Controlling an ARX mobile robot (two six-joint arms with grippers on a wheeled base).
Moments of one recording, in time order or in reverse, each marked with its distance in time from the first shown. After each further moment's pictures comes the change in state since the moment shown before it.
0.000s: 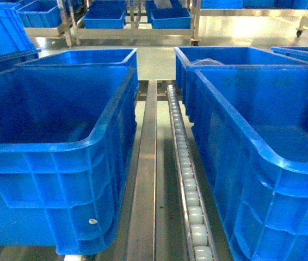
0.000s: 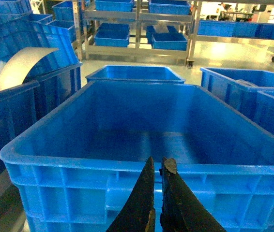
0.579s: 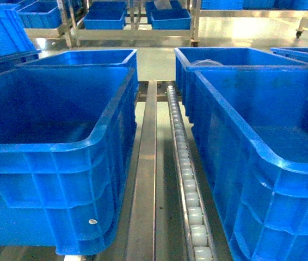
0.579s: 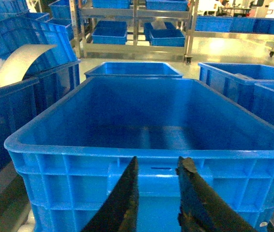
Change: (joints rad) left arm 0.000 -0.169 0.000 -0.182 0.003 0.001; right arm 0.000 -0.021 0.000 0.006 0.000 0.000
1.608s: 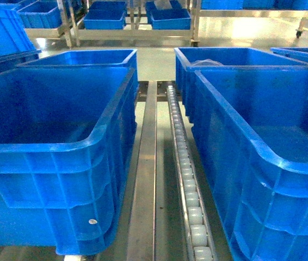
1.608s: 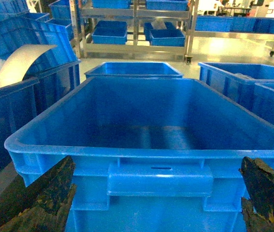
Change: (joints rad) left arm 0.000 0.000 0.000 0.000 0.000 0.002; right arm 0.000 0.000 0.000 0.000 0.000 0.003
